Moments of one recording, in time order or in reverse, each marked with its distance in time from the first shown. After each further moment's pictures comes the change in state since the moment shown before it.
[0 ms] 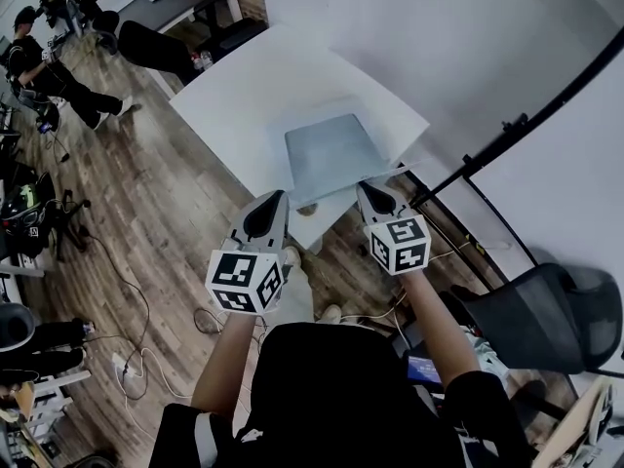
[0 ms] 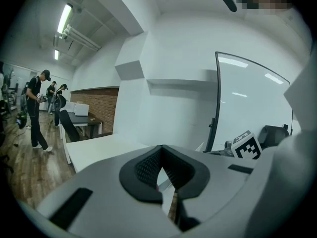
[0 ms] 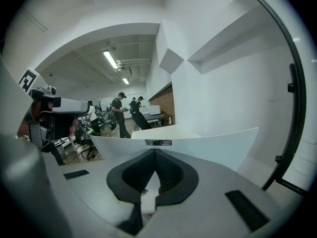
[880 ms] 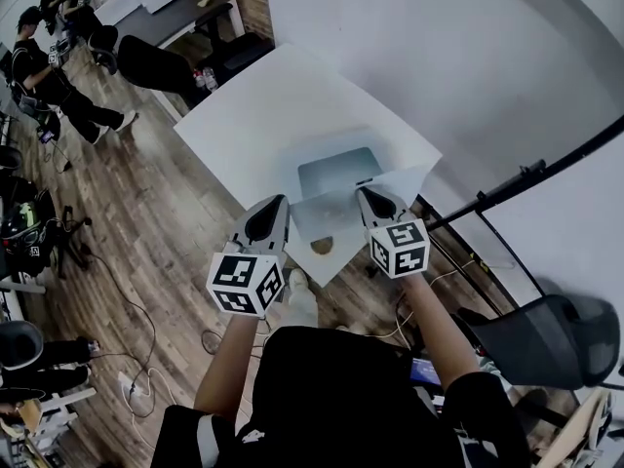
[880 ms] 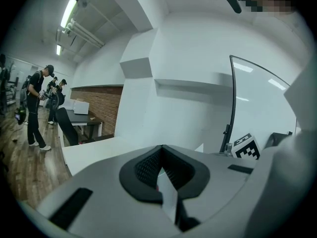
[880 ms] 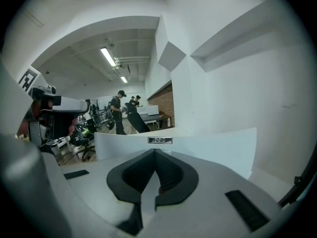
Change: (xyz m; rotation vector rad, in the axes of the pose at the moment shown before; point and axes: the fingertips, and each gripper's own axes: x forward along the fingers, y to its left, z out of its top) left arm 0.058 0.082 0.034 -0.045 -0.007 -0.010; right arm 0.088 -0.013 0.049 -0.012 0.006 -0.021
